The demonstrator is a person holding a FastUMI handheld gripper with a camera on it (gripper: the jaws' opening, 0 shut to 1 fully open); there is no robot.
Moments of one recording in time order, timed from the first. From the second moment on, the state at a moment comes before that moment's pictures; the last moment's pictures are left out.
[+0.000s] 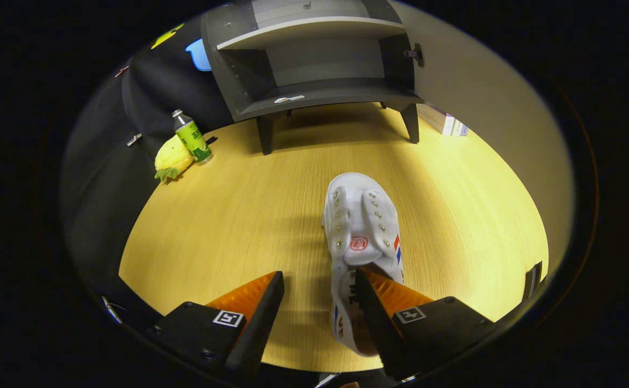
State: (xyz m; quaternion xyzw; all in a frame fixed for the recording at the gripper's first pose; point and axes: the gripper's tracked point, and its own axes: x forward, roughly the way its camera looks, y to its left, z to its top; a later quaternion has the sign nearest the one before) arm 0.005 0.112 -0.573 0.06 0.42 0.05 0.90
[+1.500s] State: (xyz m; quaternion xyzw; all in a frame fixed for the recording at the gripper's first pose) arm 0.080 0.081 -0.400 0.05 0.28 0.03 0.96
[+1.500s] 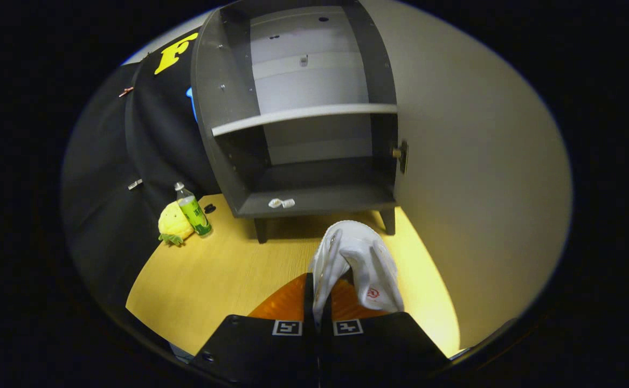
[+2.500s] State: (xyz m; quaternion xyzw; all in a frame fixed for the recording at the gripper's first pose) arm 0.253 0.134 -0.164 0.02 0.20 0.07 0.98
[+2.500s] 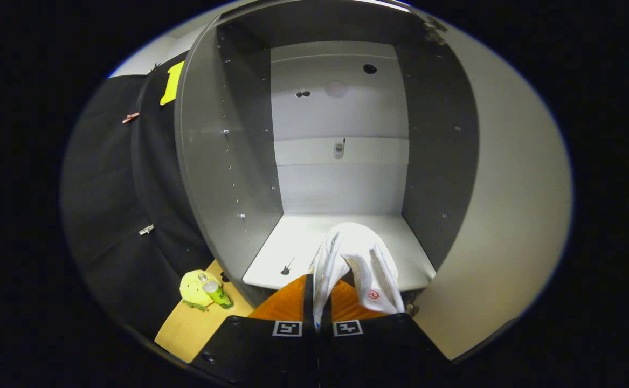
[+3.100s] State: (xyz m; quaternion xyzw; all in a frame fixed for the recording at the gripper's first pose) arm 0.397 0.145 -0.218 -0.03 0.23 0.03 0.97
